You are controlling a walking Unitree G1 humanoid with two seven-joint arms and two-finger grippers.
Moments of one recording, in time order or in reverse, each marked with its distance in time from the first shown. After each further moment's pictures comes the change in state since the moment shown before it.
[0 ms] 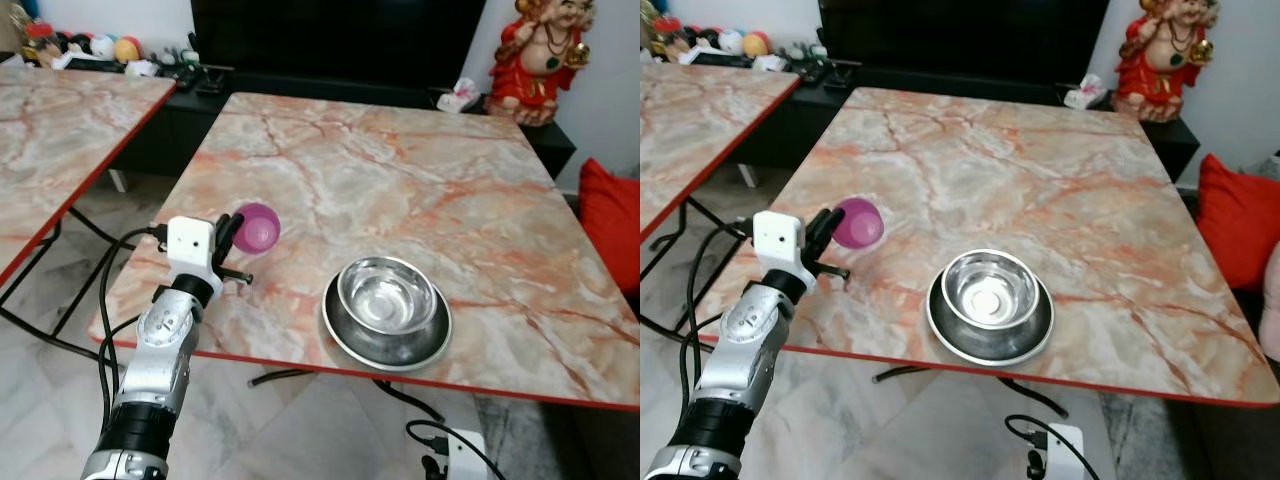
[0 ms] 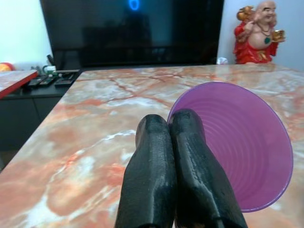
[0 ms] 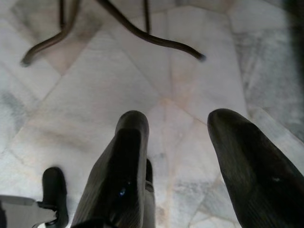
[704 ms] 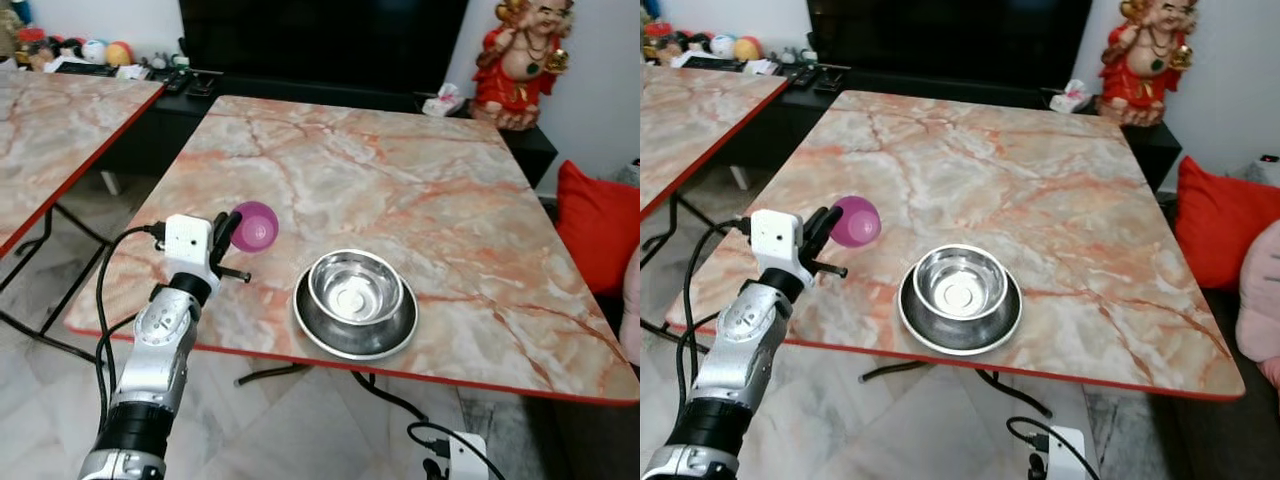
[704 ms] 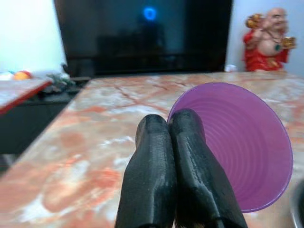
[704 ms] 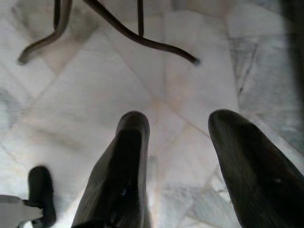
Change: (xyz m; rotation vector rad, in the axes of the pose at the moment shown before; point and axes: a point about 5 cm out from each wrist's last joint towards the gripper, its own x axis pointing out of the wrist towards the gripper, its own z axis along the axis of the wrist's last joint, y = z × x) left arm -0.002 0.014 0.005 0.023 -0.010 0.041; right arm 0.000 0.008 -0.001 0.001 0.008 0.022
